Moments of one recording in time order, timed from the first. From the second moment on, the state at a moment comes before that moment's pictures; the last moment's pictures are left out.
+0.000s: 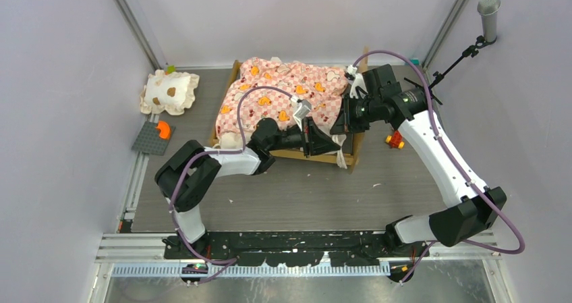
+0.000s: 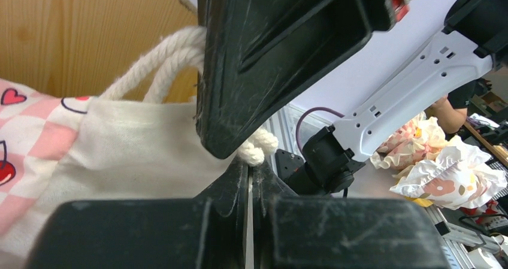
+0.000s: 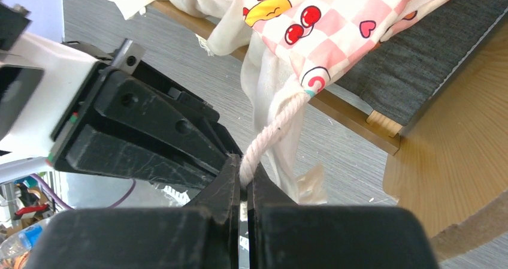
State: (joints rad) left arm -0.79 1.78 0.91 1.12 0.74 -0.67; right arm 0.38 1.38 1.50 -1.02 -0.39 0.35
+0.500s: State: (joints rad) left arm -0.79 1.80 0.92 1.15 0.76 -0.69; right arm 0.36 1.29 1.49 -1.03 -0.37 0.34
